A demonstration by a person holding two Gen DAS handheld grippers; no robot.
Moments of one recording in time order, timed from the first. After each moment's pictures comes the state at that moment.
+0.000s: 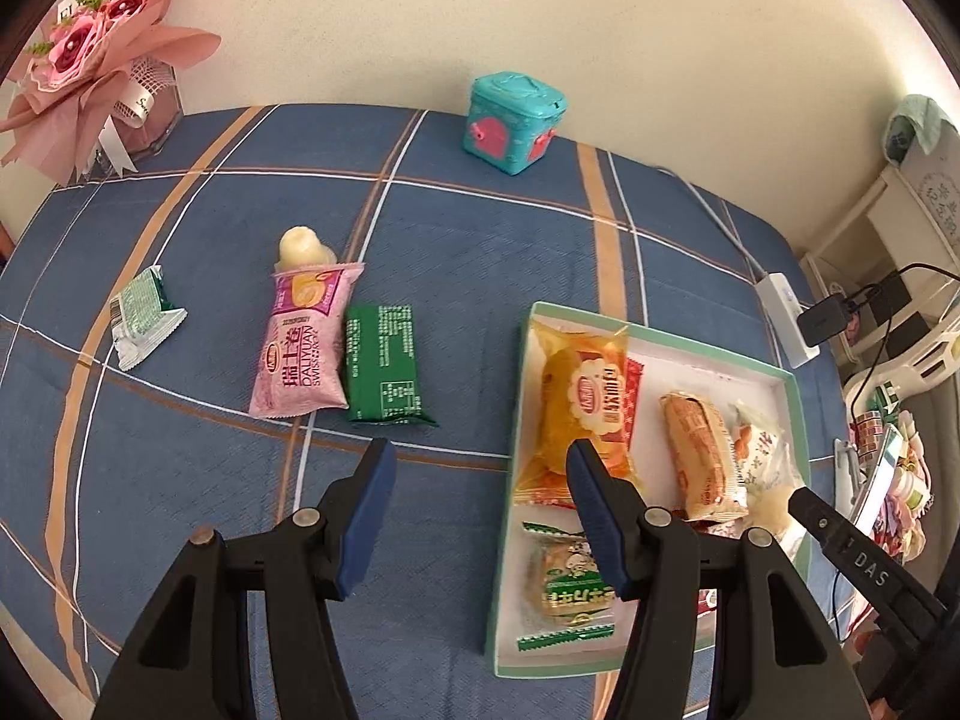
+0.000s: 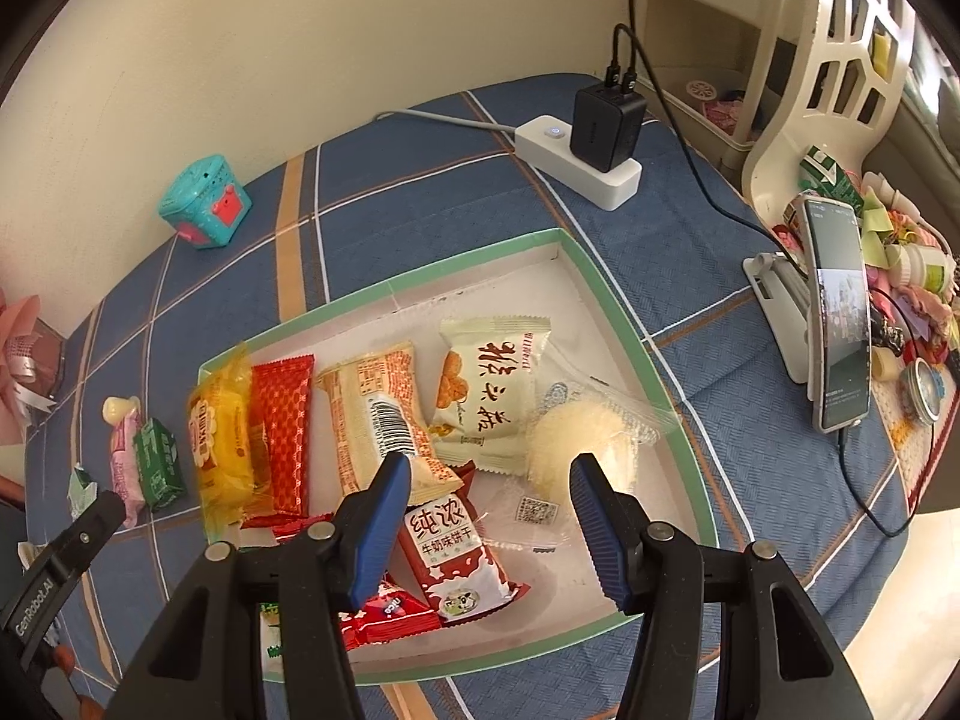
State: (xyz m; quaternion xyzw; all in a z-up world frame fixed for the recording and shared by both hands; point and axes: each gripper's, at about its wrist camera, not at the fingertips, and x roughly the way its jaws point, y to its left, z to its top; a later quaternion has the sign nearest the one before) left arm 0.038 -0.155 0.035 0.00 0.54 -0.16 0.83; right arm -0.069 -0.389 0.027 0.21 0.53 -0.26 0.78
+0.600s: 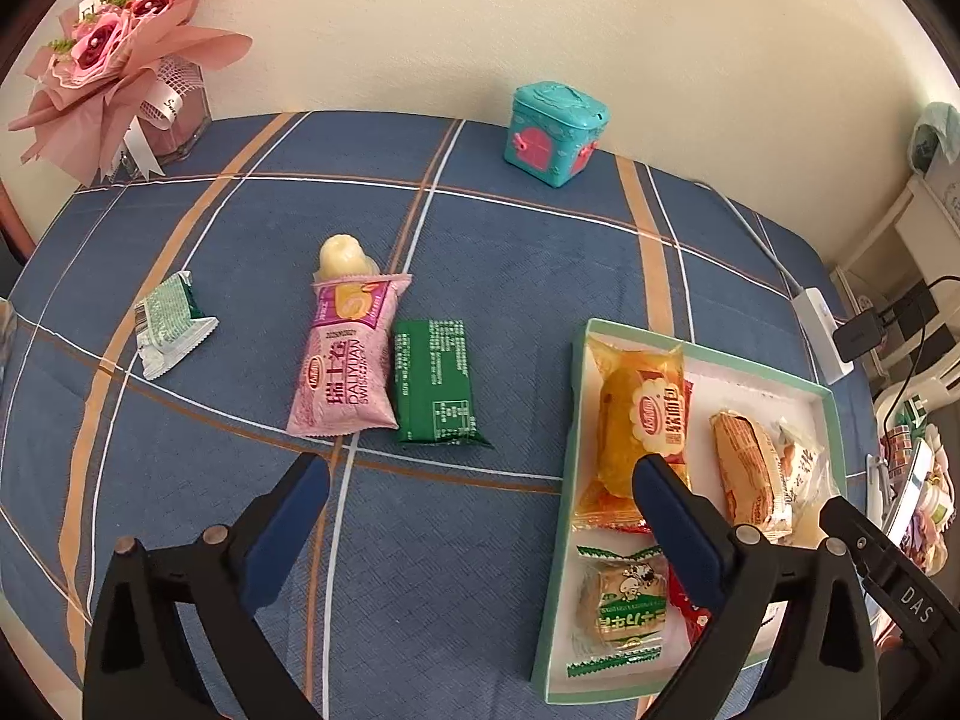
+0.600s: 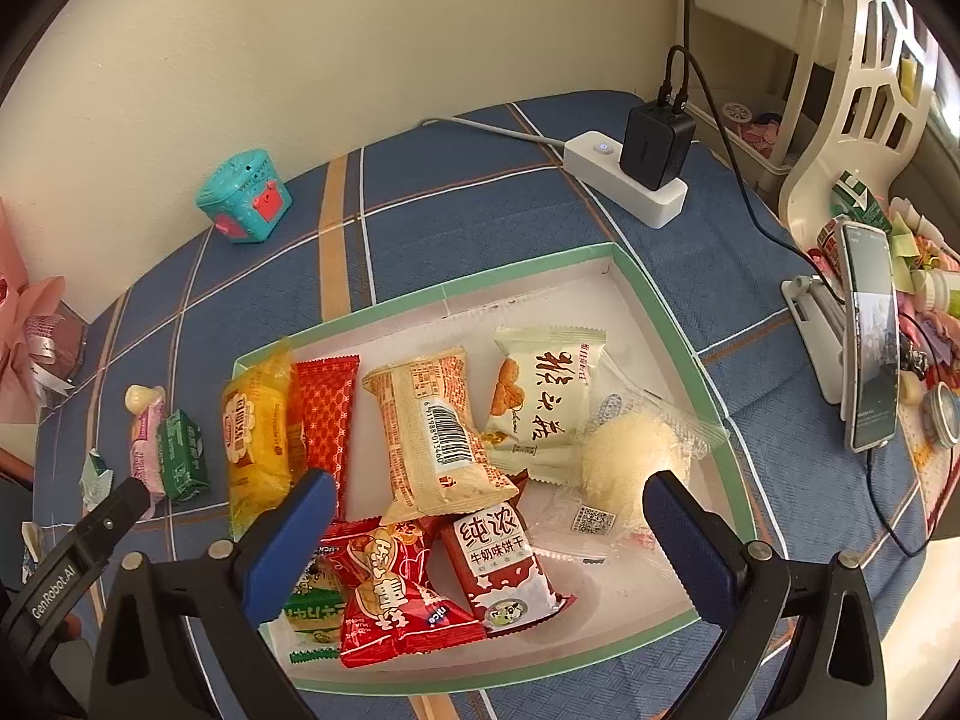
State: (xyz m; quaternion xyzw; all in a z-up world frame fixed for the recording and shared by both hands) left arm 0.047 -0.139 0.025 0.01 0.52 -0.13 0.84; right arm -0.060 -0.372 0.026 0.20 0.52 -0.23 0.80
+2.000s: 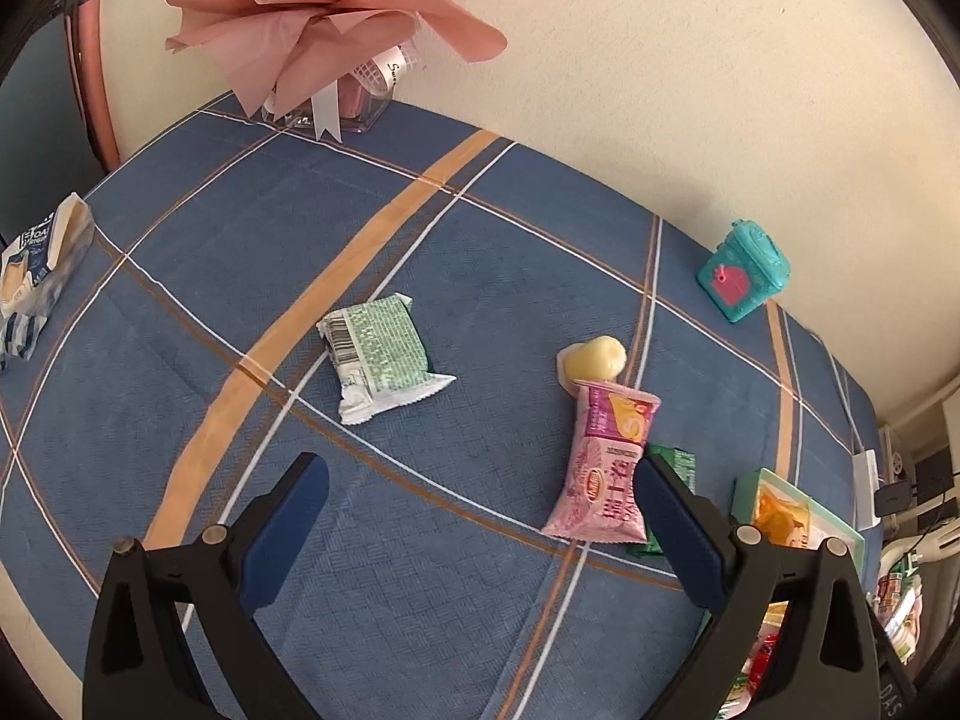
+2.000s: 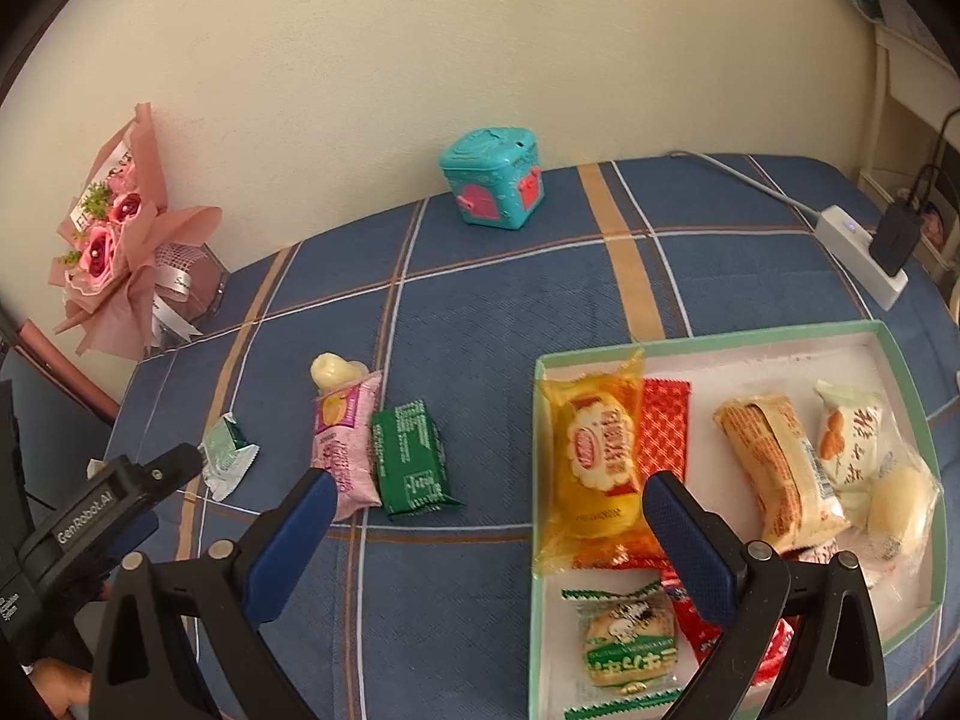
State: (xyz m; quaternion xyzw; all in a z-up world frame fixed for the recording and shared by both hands) left arm 0.107 0.010 0.020 -0.11 0.51 -0.03 0.86; right arm 0.022 -0.228 0.028 0.18 0.47 -0.07 0.86
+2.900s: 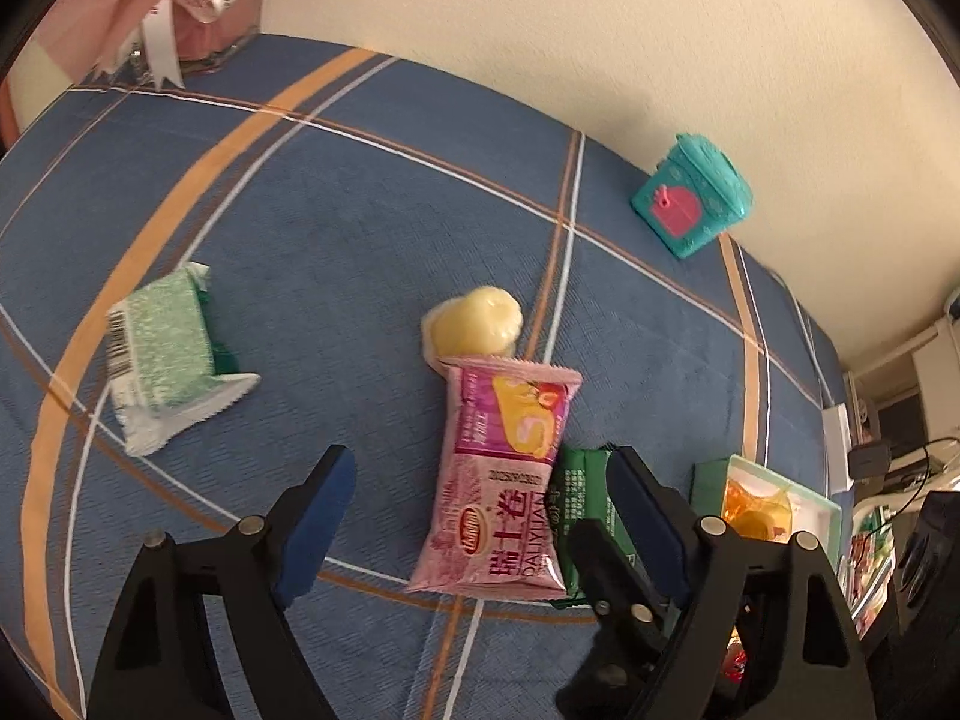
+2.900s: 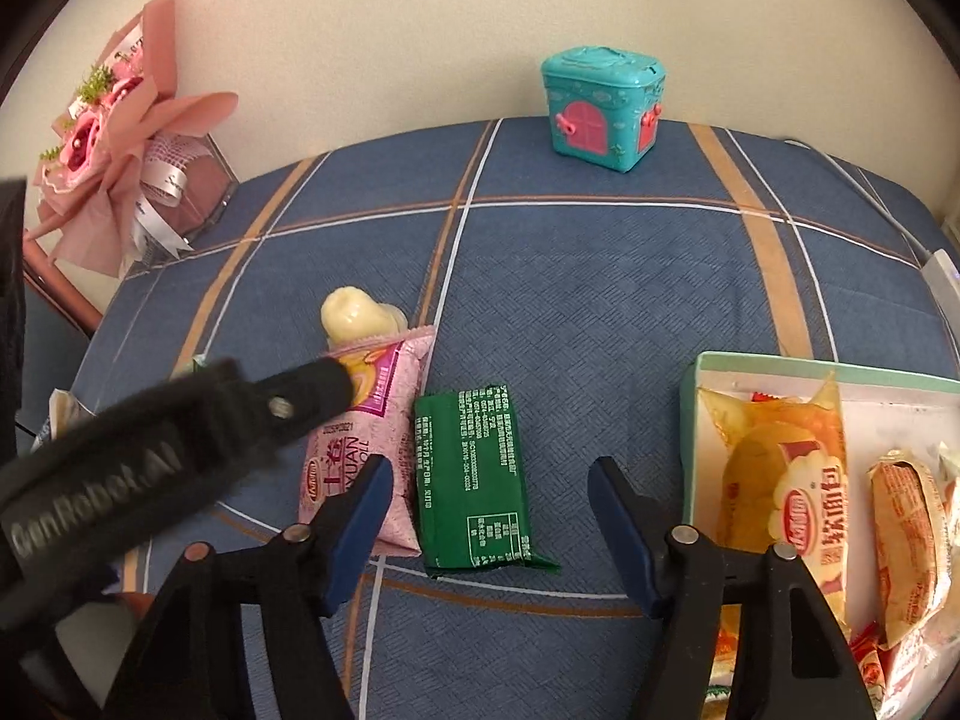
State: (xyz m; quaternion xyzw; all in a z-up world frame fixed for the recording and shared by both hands) left arm 0.153 -0.061 -0.031 -0.11 0.56 -0.14 0.81; right arm 0.087 -0.179 -0.043 0.12 0.52 -0.03 0.84
